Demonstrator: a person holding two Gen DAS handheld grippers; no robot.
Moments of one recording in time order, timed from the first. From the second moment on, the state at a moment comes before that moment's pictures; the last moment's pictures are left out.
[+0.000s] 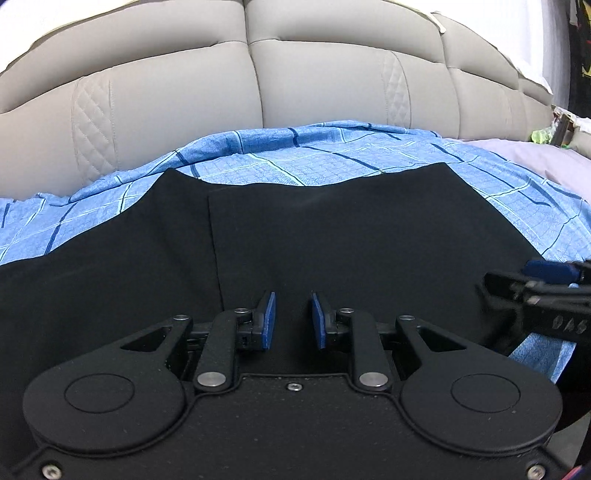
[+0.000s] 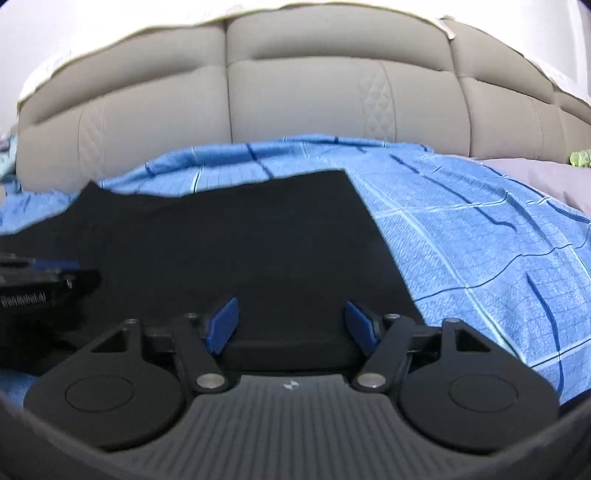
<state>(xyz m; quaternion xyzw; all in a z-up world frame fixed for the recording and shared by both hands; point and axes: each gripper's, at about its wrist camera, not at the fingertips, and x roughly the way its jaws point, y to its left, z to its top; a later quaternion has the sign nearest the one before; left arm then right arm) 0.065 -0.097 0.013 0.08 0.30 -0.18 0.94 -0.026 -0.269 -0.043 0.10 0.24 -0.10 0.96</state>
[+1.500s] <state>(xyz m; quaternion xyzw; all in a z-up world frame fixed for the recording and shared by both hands) 0.009 0.102 0.056 -0.11 0.27 0.10 0.95 0.009 -0.197 -0.020 0.01 0.20 -0.01 0.98</state>
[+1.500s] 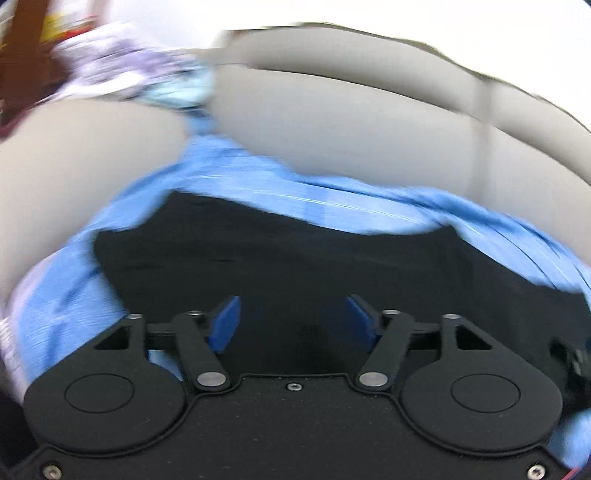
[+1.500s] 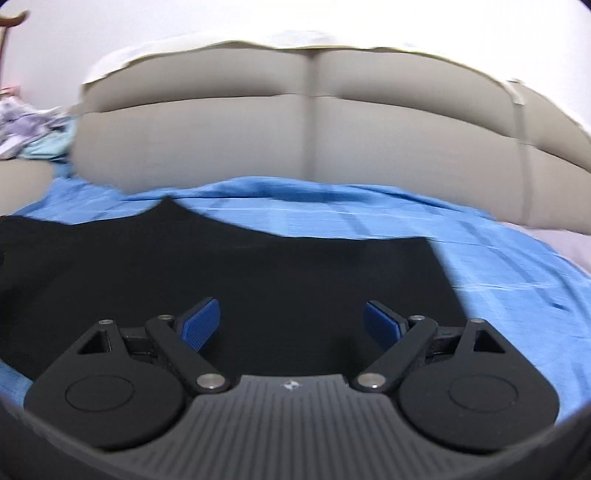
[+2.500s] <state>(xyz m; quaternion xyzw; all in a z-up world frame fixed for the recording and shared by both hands) 0.052 0.177 0.019 -0.16 0.21 0.24 0.93 0.054 -0.108 -0.046 -0.04 0.22 0.08 0.97</state>
